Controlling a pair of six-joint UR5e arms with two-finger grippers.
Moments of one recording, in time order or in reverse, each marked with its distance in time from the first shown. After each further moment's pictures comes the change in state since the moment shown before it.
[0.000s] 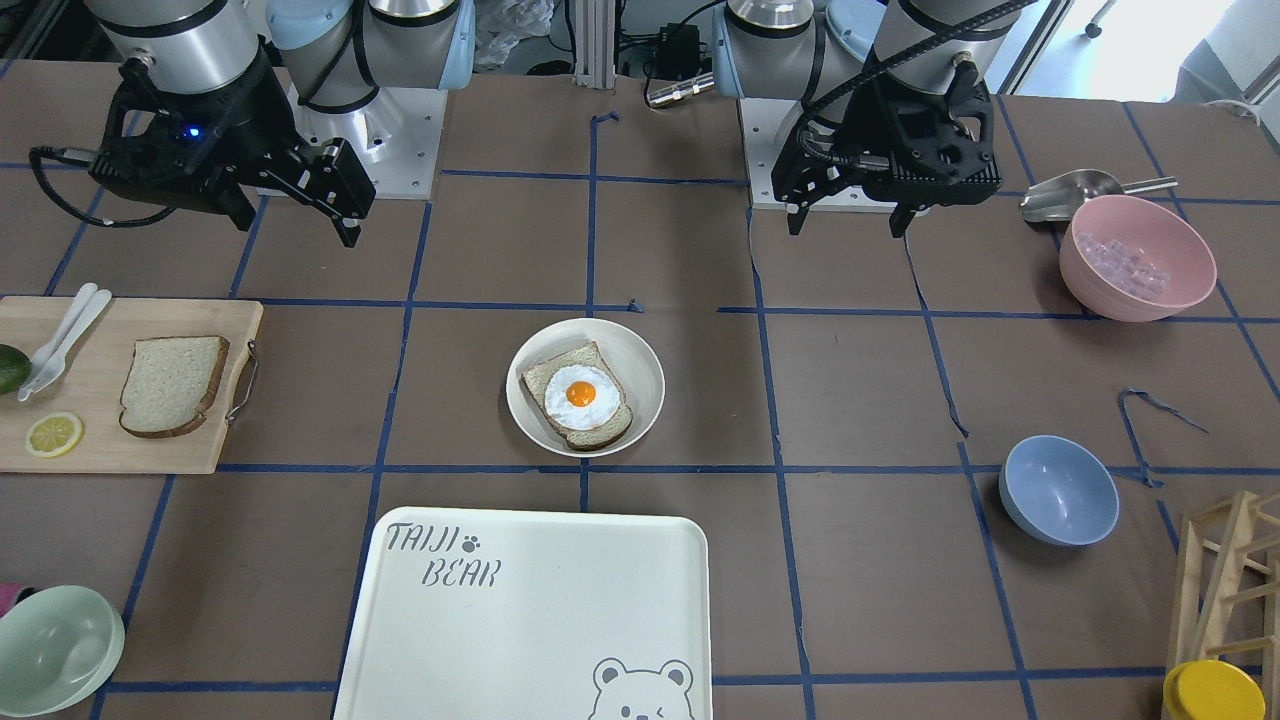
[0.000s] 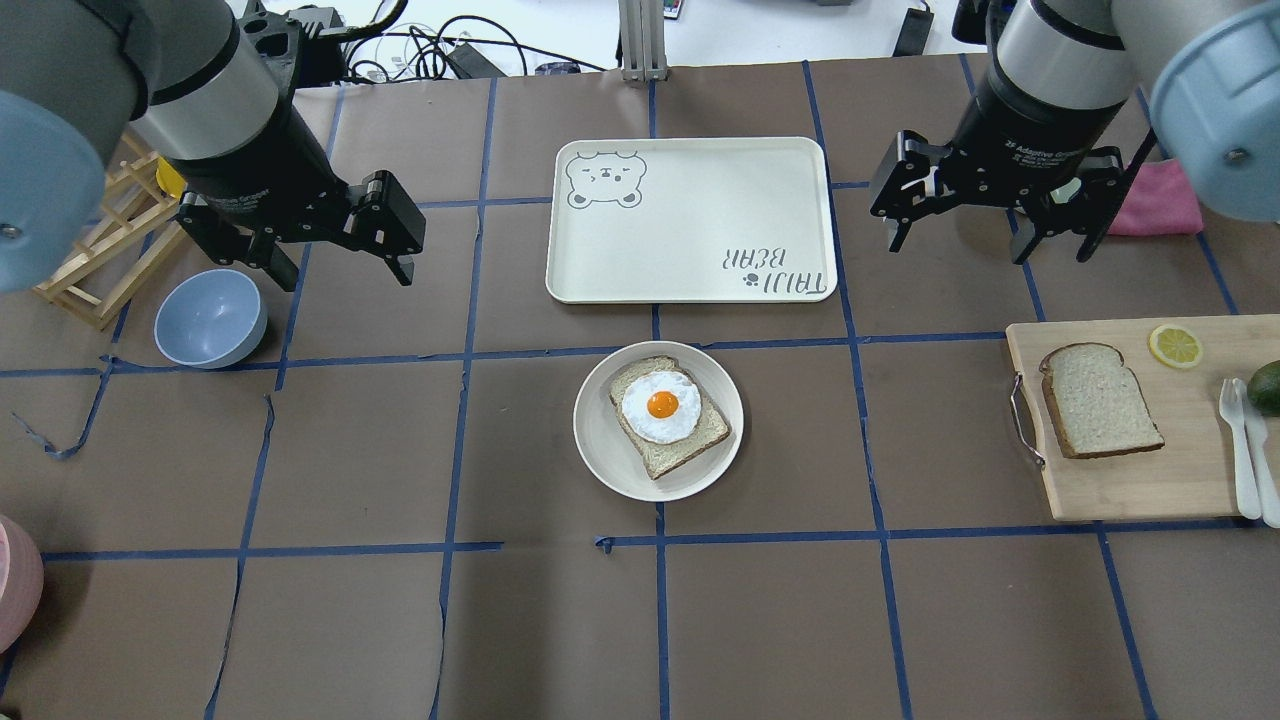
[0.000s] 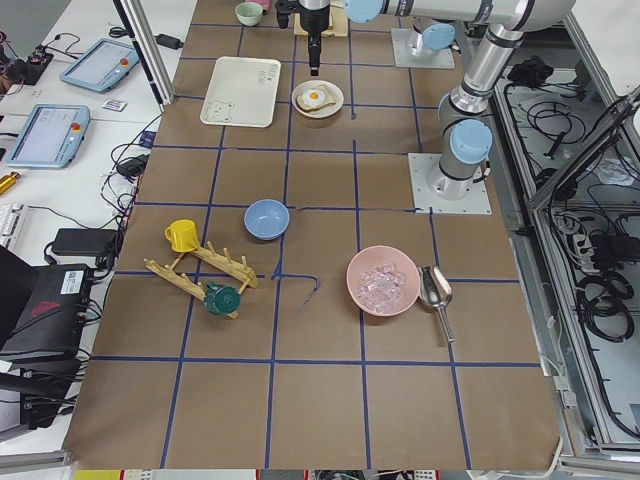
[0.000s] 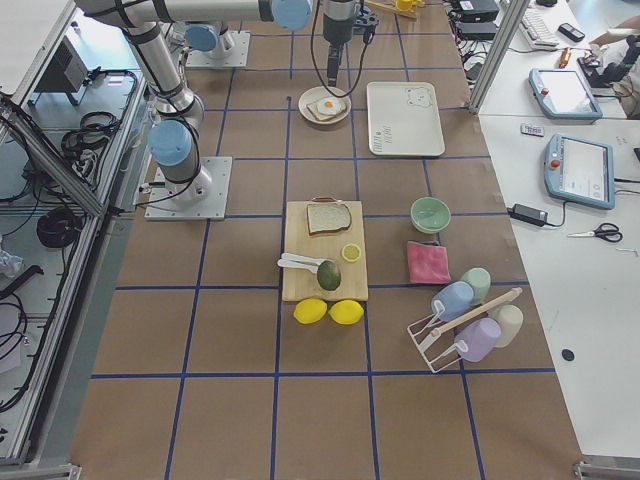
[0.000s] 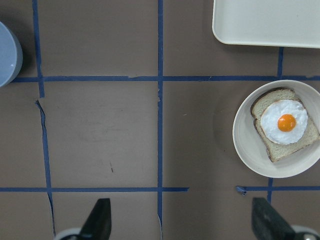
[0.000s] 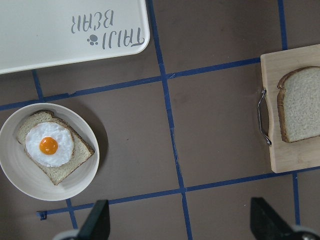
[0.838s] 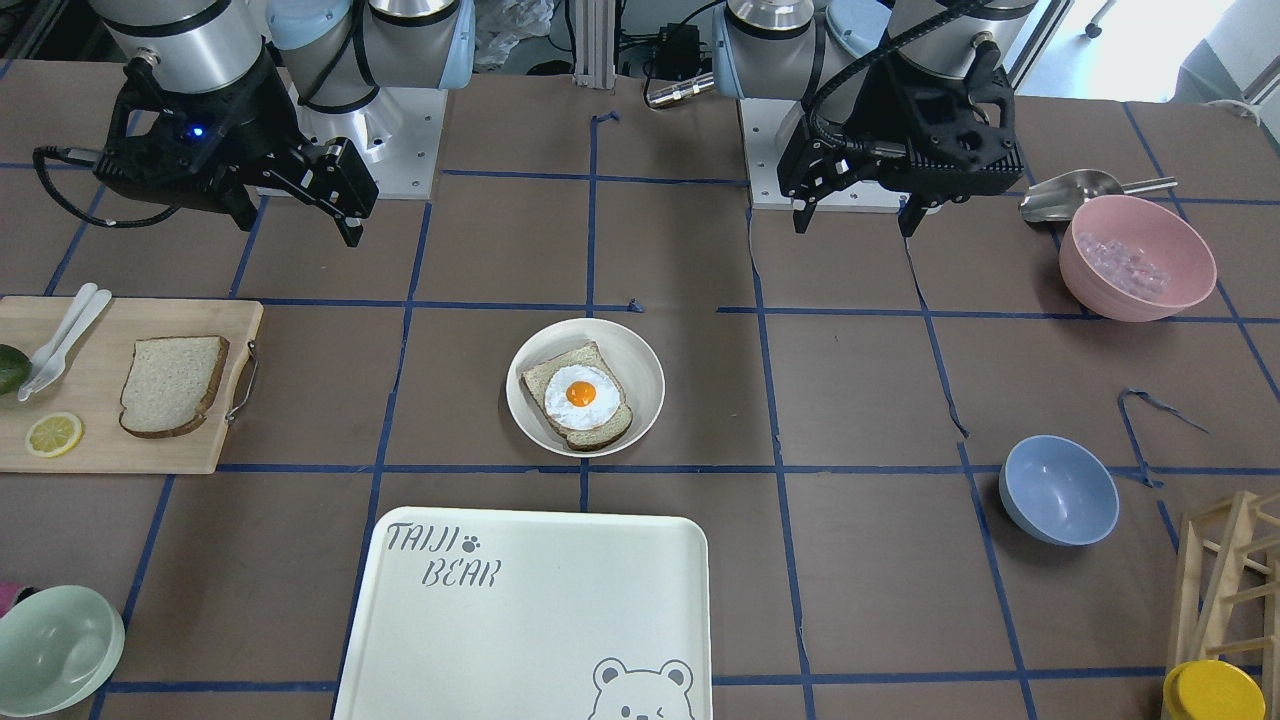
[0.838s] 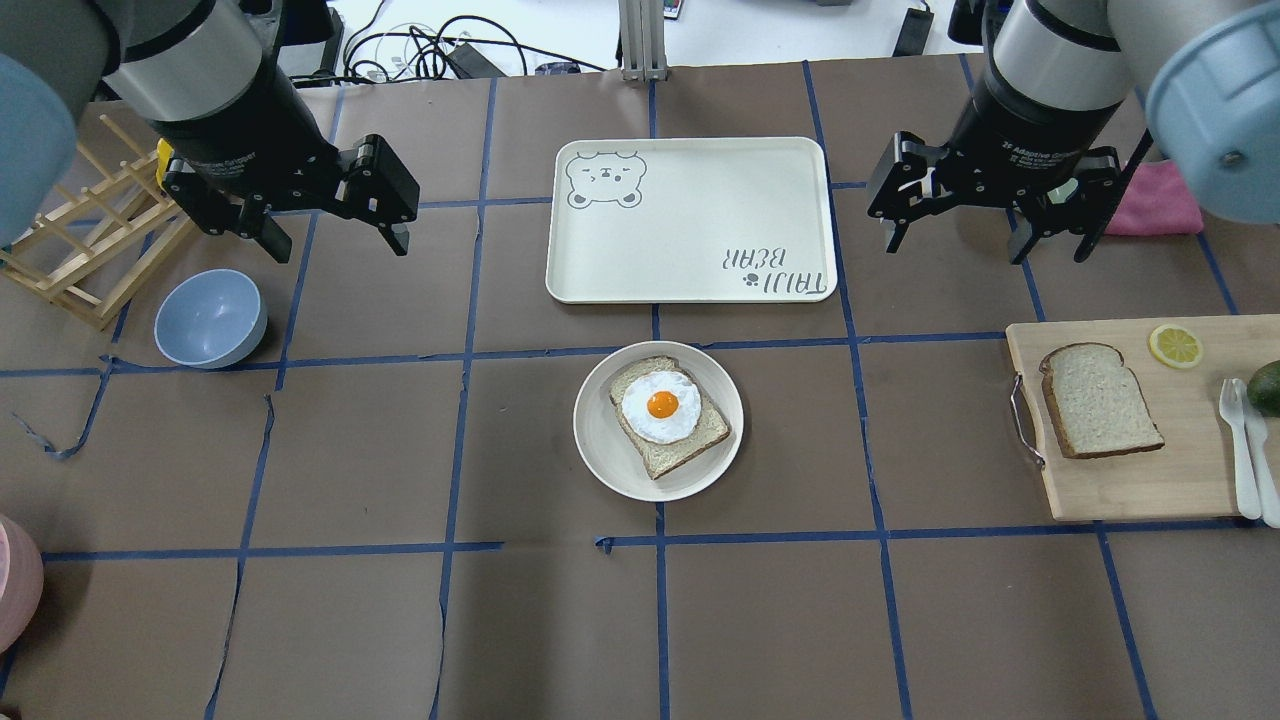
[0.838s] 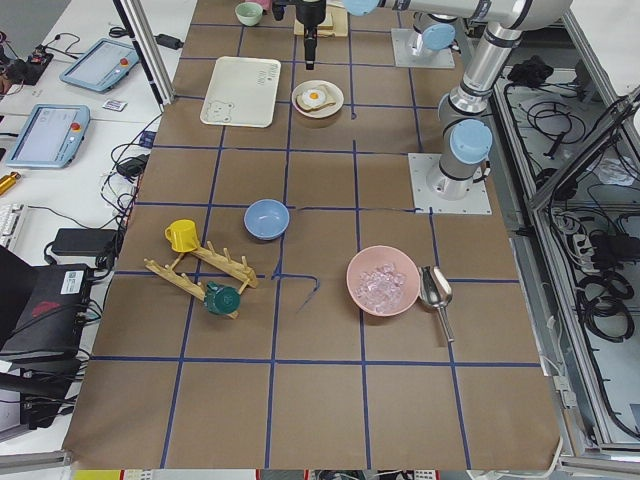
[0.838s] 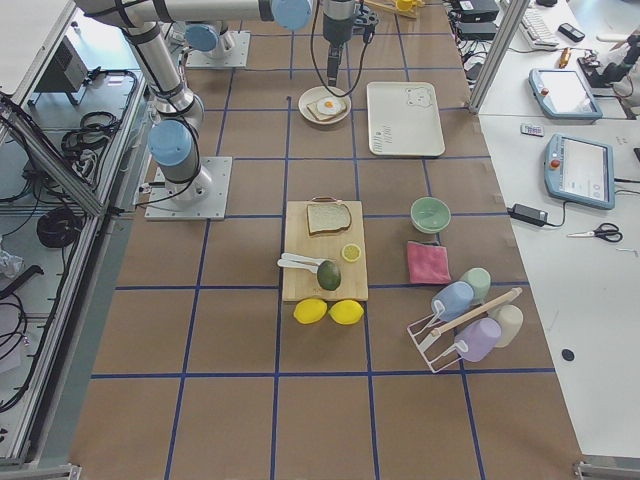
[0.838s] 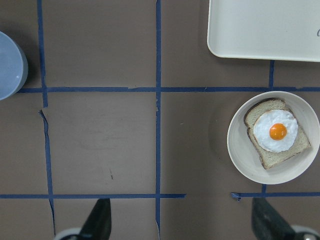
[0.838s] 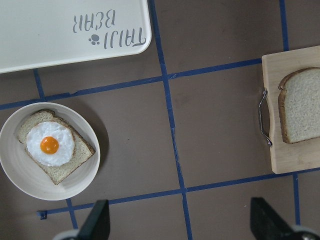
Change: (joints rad) left arm 0.002 -0.022 0.060 -0.015 -0.010 0.001; right arm 0.004 0.000 -0.001 -0.003 0.000 -0.002
